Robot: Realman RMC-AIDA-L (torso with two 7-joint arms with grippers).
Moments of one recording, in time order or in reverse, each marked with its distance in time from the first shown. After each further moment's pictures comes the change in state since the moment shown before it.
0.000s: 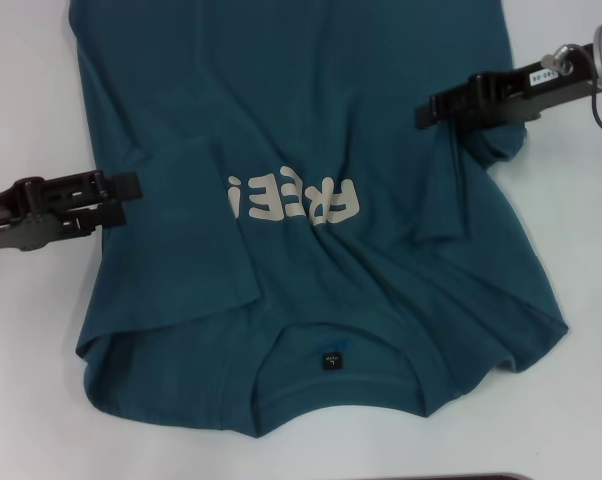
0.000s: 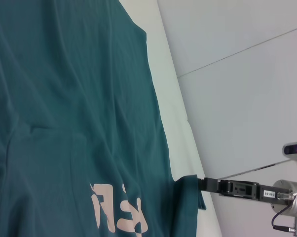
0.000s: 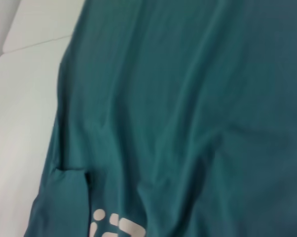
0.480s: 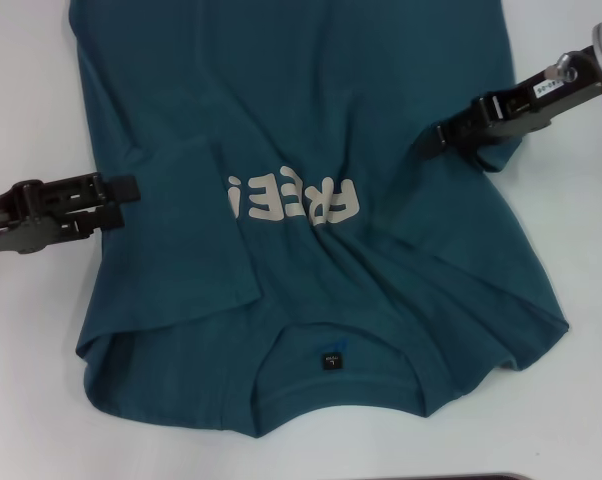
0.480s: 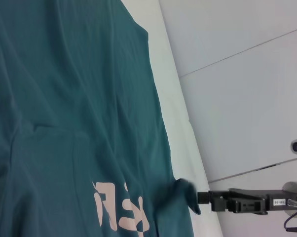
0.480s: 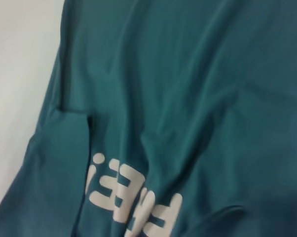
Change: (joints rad) left arm 0.005 0.001 0.001 0.000 0.000 0.000 0.000; right arm 0.045 -0.042 -0.119 -0.016 -0.035 -0.107 0.020
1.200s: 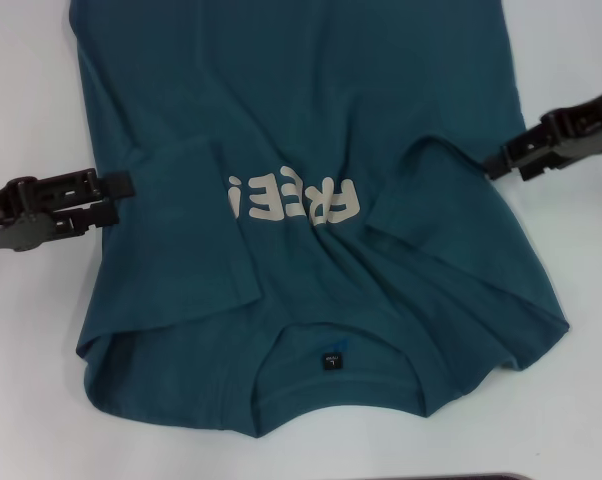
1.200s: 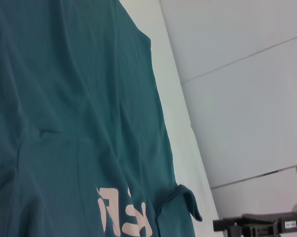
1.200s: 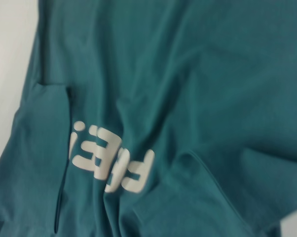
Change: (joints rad) left arm 0.002 0.002 -0.013 0.000 0.000 -0.005 0.000; right arm -0.067 -0.055 0.039 -0.061 -0.032 -0.146 0.029
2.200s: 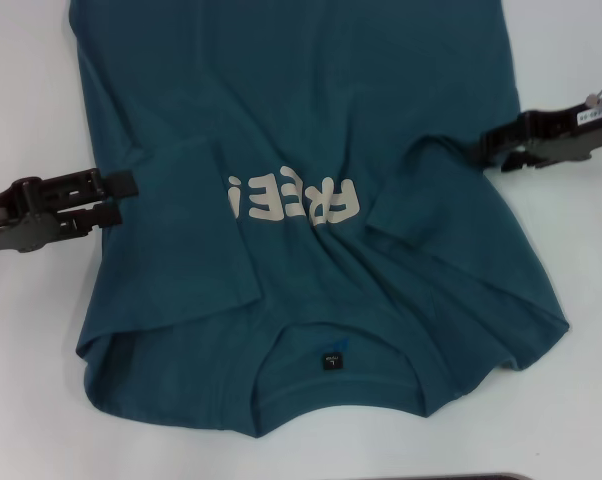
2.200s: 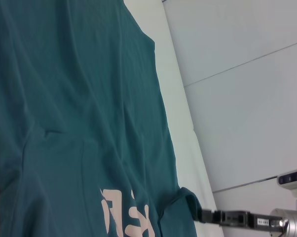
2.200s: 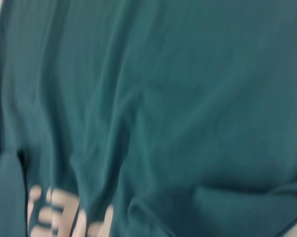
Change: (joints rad) left arm 0.001 -0.007 -0.001 0.012 0.000 -0.021 0.000; right arm -0.056 0.071 0.073 0.081 0.009 0.270 0.011
